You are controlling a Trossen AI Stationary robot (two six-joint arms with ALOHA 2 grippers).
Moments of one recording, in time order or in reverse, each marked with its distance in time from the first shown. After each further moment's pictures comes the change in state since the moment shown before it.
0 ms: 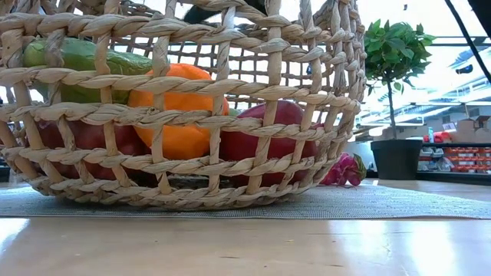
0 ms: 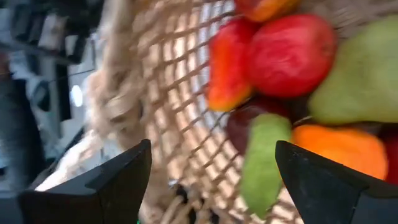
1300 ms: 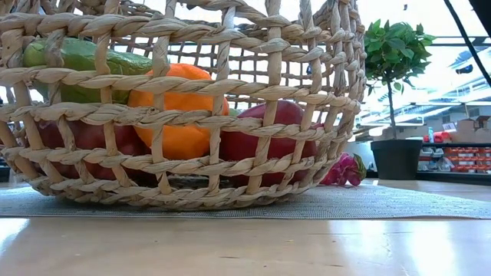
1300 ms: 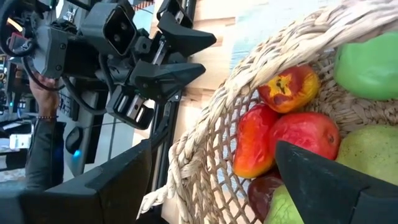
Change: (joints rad) left arm 0.000 0.000 0.000 0.000 0.000 0.000; right arm 0.002 -0.008 0.143 -0.088 0.278 -0.118
